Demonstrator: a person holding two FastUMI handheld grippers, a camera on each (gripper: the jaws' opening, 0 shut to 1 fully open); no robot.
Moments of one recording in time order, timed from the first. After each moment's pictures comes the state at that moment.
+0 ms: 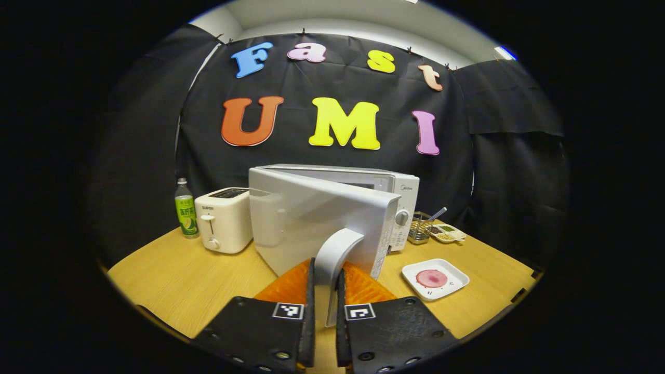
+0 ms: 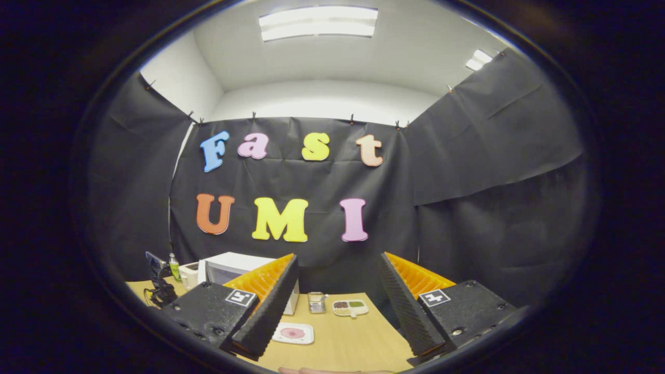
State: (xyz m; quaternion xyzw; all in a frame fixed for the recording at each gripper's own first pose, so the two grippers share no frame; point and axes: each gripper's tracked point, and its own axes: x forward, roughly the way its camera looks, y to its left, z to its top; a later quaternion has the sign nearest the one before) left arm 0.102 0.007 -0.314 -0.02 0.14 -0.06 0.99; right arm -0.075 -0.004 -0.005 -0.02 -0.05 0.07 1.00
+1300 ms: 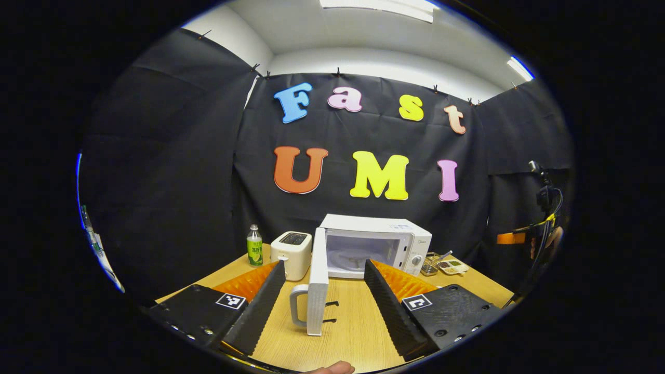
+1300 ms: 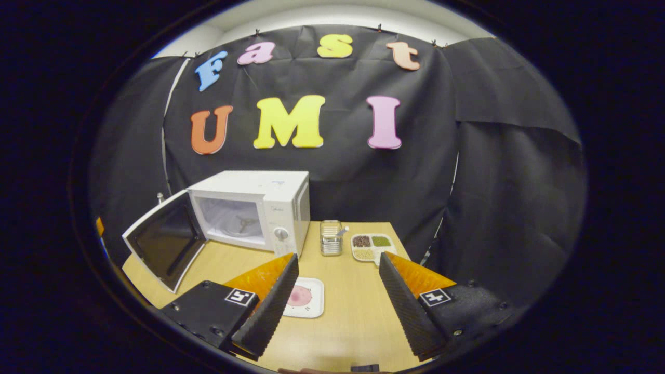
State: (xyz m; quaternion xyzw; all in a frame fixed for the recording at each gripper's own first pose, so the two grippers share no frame) left arm -0.004 0.082 -0.133 -0.03 0.04 0.02 1.00; right arm 0.102 0.057 -0.201 -0.06 0.26 0.11 0.96
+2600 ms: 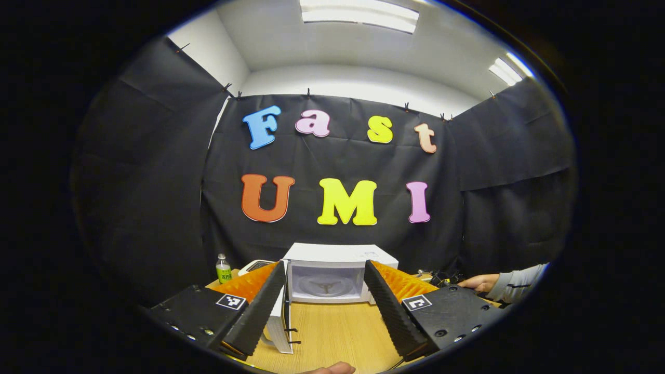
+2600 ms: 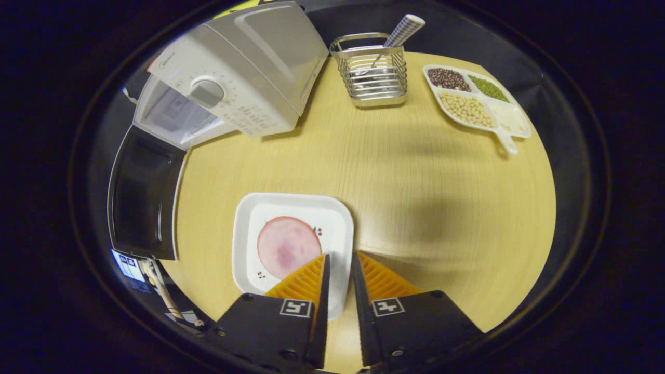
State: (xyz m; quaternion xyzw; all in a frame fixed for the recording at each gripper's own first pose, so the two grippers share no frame) left arm 0.008 0.020 -0.072 -0.02 -0.01 -0.05 1.00; right arm 0.163 0.106 -0.472 0.01 0.67 0.22 0.71
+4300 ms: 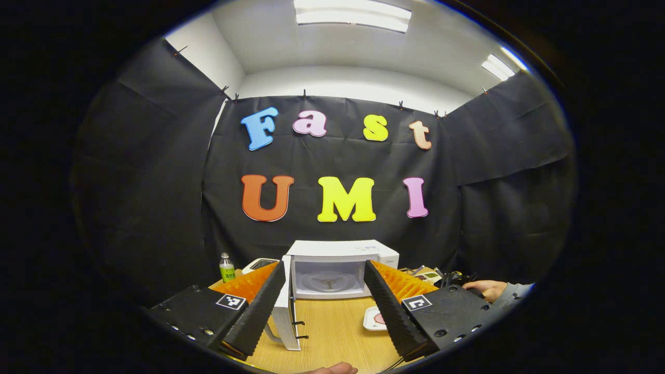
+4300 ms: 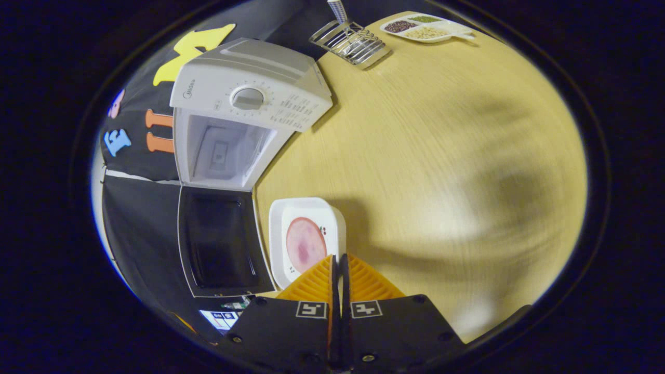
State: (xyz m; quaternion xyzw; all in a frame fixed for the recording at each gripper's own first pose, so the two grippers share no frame) left arm -0.015 0.033 -0.091 -0.01 -0.01 -0.05 1.00; right arm 0.081 0.216 -0.431 0.33 0.63 0.21 0.67
